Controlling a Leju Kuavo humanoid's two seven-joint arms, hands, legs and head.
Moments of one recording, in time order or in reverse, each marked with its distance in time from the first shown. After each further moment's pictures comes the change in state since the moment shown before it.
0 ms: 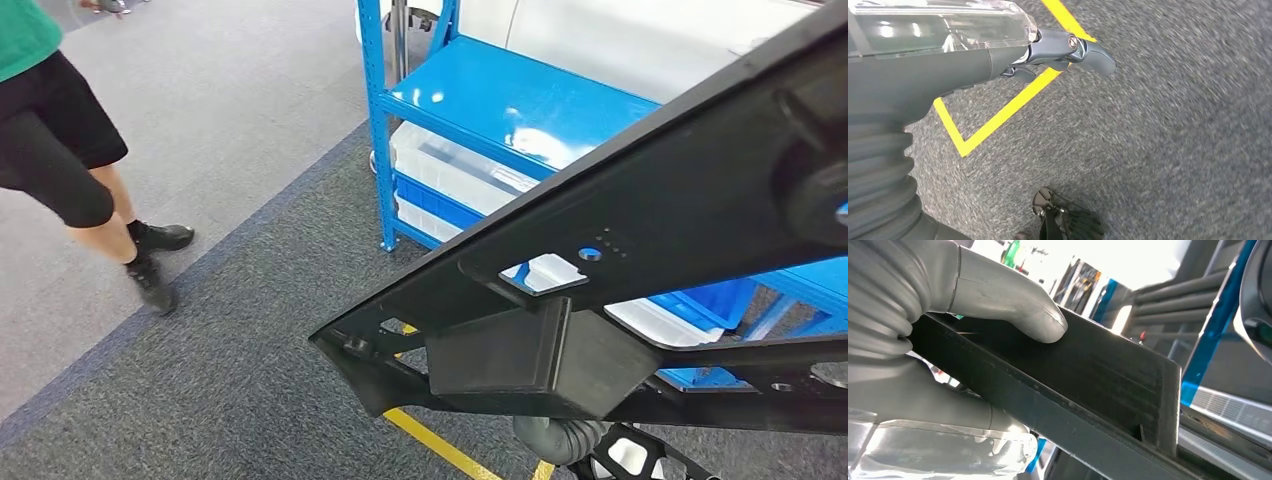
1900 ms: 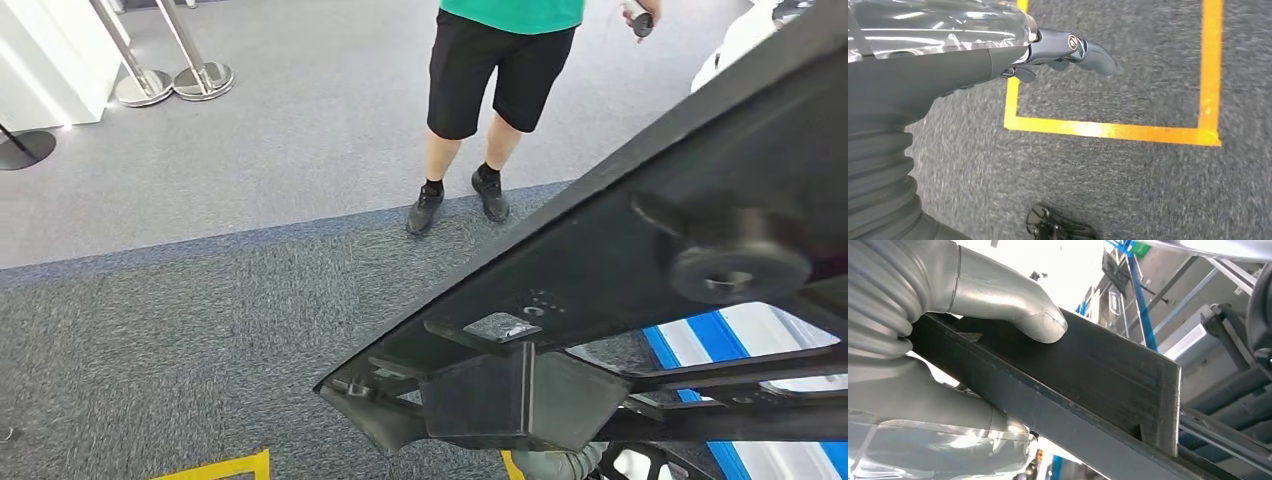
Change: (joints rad) left arm -0.012 0.005 0.025 -0.001 -0.052 0.039 -0.018; right arm 0.017 -0.104 0.043 -0.001 -0.048 0.045 0.000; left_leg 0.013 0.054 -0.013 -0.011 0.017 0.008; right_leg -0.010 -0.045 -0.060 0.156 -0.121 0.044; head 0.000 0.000
